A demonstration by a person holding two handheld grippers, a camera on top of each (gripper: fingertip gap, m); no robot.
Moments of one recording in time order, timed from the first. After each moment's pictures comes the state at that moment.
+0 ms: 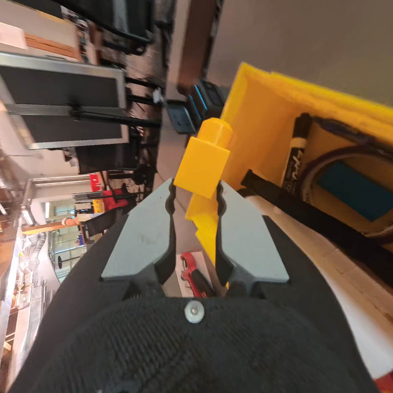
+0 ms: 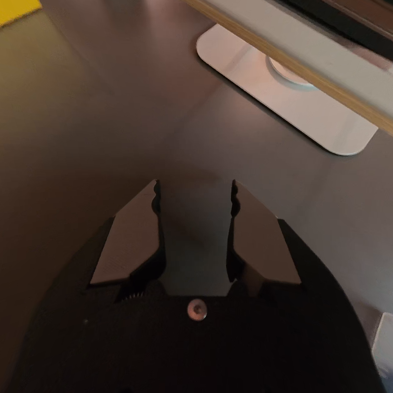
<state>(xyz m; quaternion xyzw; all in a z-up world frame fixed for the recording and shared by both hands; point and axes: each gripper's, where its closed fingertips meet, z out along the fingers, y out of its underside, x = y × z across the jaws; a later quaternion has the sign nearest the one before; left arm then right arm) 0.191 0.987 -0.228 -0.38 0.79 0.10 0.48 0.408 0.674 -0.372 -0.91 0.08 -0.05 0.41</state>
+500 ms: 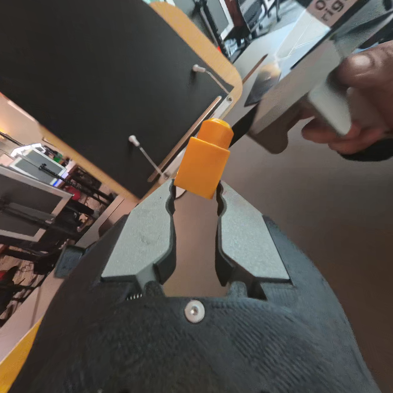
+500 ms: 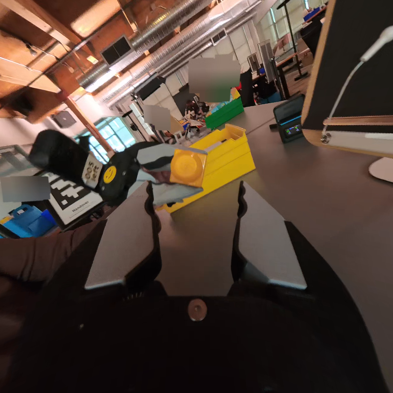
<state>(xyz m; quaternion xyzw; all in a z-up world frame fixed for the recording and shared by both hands) 0.298 0.703 -0.240 -0.39 0.68 -0.27 0.56 0.302 0.674 -0.233 -0.68 0.02 0.35 0.65</state>
